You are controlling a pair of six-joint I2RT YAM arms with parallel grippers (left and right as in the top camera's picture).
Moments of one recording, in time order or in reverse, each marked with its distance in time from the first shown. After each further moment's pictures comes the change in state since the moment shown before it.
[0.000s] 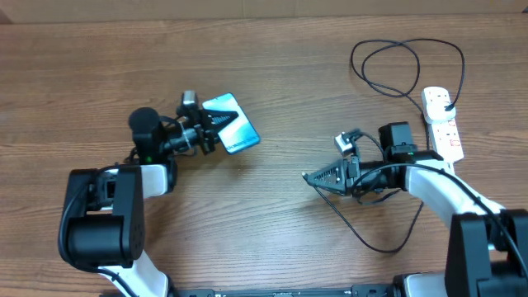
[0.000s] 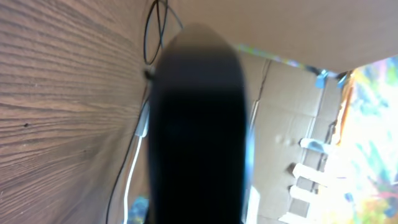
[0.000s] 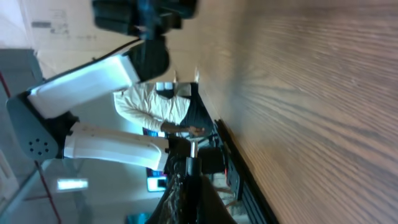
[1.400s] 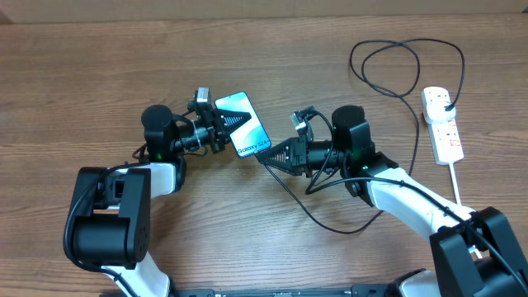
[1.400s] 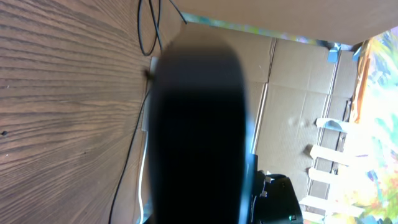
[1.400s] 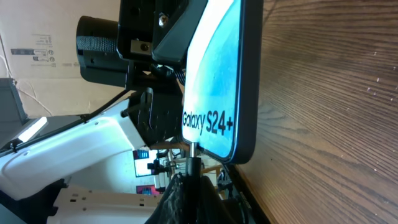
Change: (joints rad) left arm -0.060 0.000 0.018 -0.003 -0.010 0.082; right arm 0.336 -0.005 -0.005 0.889 0.352 0.941
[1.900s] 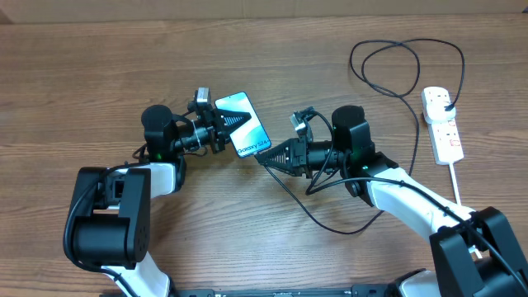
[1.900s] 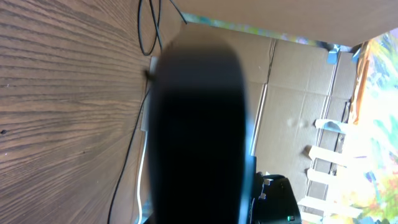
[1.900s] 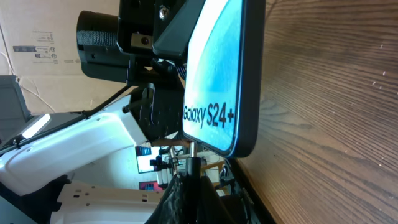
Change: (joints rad) left arm 0.001 0.000 0.000 0.000 0.000 -0.009; right arm 0.000 0.000 0.000 -0.003 -0.021 0.004
